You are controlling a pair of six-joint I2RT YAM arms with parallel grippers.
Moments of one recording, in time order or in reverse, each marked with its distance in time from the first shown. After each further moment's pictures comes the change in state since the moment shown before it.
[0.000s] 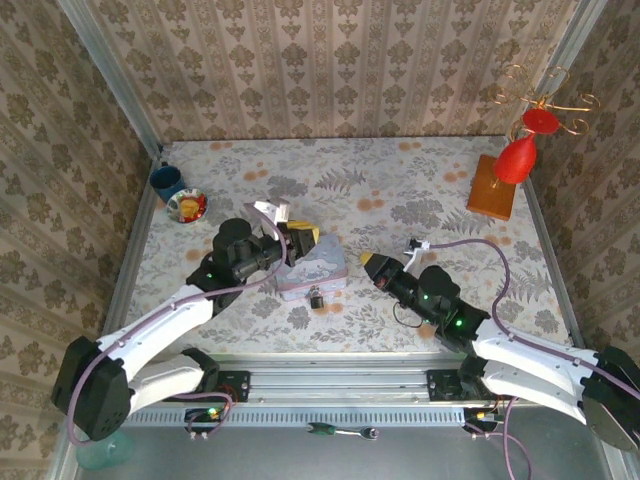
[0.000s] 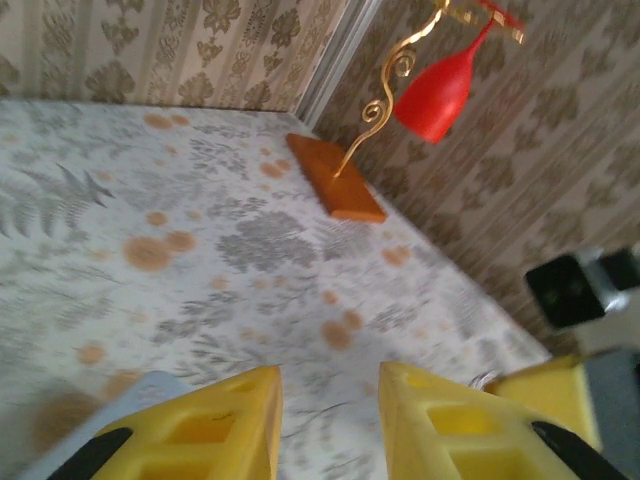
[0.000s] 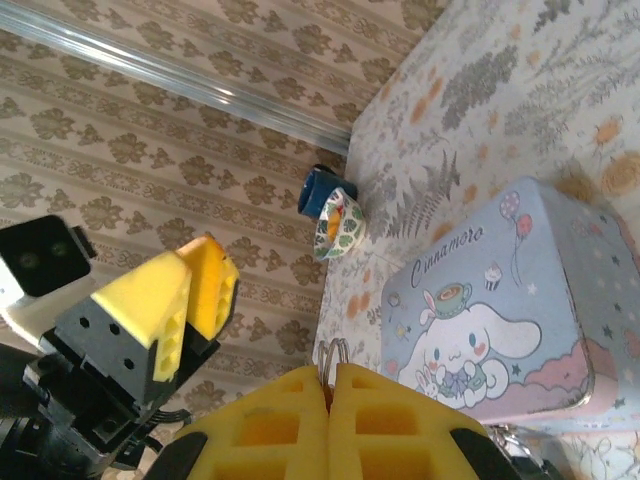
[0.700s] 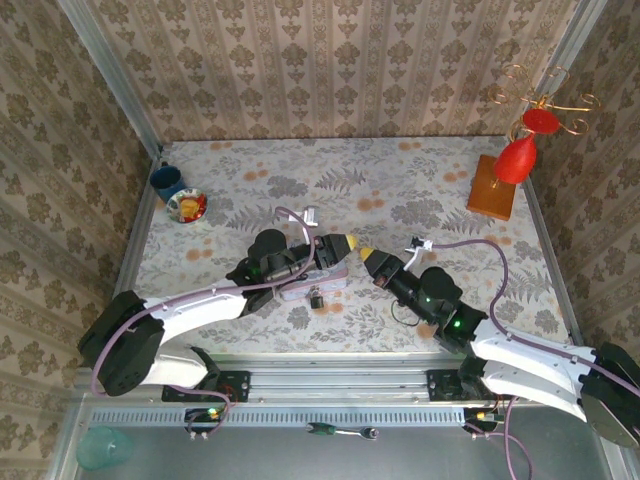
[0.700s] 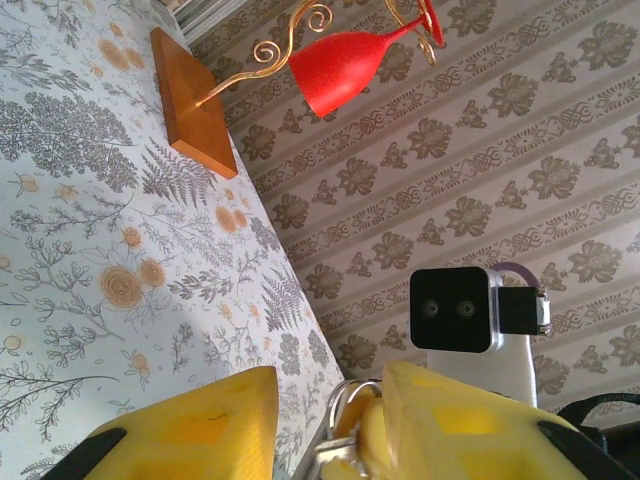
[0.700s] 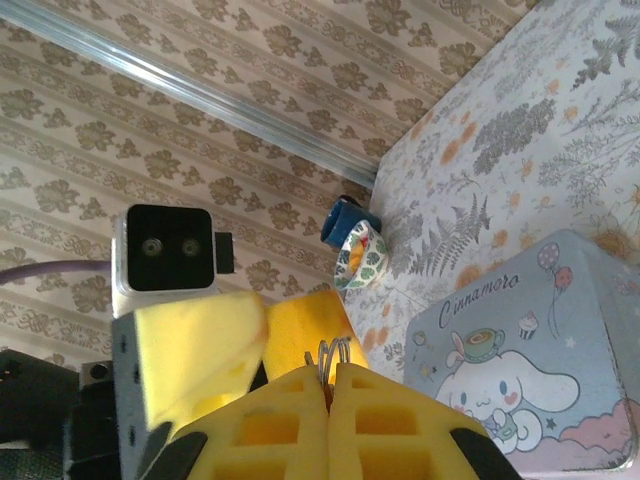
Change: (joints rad) left arm -0.192 0.245 0.000 0.345 0.007 -0.508; right arm 0.021 0.006 -0.005 0.099 0.056 -0.061
